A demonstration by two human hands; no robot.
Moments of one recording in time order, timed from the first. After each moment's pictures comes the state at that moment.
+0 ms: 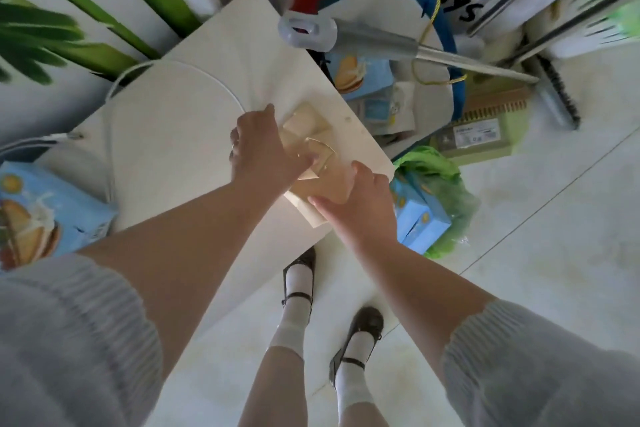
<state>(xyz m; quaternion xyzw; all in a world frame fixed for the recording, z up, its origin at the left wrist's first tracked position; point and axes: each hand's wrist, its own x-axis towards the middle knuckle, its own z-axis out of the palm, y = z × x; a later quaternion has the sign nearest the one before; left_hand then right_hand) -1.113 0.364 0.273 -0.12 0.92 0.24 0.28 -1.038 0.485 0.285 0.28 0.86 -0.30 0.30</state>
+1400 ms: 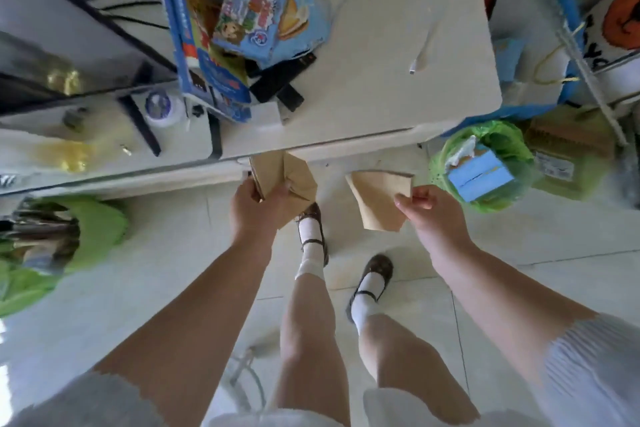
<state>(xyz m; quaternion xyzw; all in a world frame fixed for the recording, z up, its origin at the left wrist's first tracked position) -0.709 0.264 0.440 -0.58 0.64 0.50 0.01 -0.797 0.471 0.419 0.14 0.83 -0.44 0.31</state>
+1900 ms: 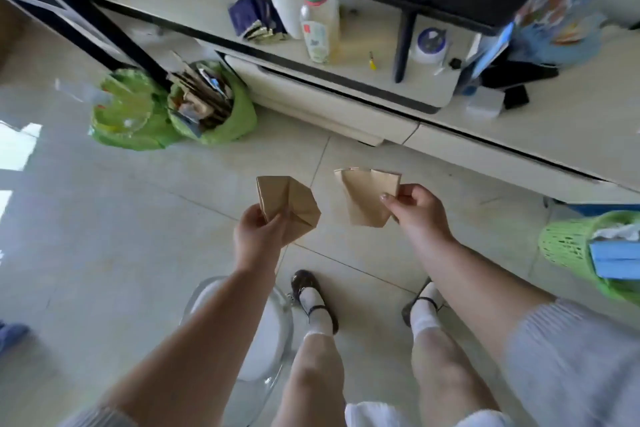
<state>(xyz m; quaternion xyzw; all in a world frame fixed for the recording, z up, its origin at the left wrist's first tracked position) -0.369 0.139 0.475 -0.73 0.45 0.51 -0.12 -0.556 0.230 0.445 -0.06 0.81 -0.37 0.44</state>
